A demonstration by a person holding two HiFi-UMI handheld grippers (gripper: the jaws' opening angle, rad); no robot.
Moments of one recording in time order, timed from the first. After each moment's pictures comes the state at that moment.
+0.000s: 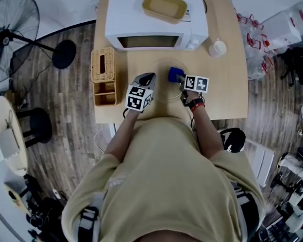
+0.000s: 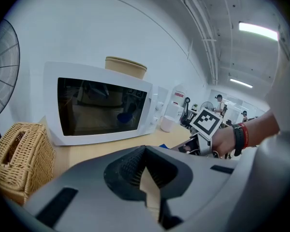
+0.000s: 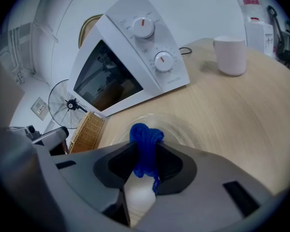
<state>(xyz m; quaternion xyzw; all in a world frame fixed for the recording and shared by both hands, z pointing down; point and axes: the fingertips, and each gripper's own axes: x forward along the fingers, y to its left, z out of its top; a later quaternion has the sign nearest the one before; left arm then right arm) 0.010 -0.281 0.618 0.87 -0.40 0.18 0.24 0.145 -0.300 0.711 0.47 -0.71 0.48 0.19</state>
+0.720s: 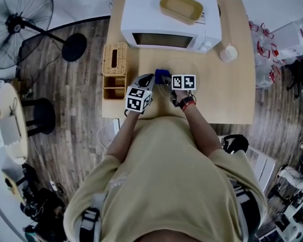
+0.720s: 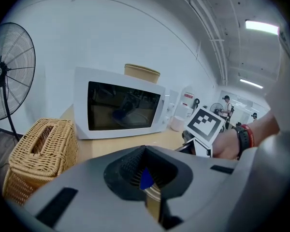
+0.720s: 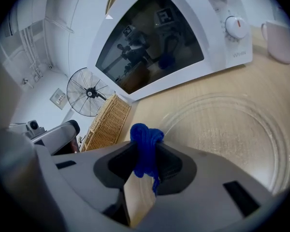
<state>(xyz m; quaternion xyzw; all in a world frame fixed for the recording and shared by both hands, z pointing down) -0.050 -0.265 0.617 0.84 -0.45 0.18 0.25 0.006 -0.286 0.711 0.35 -0.77 0.49 0.21</state>
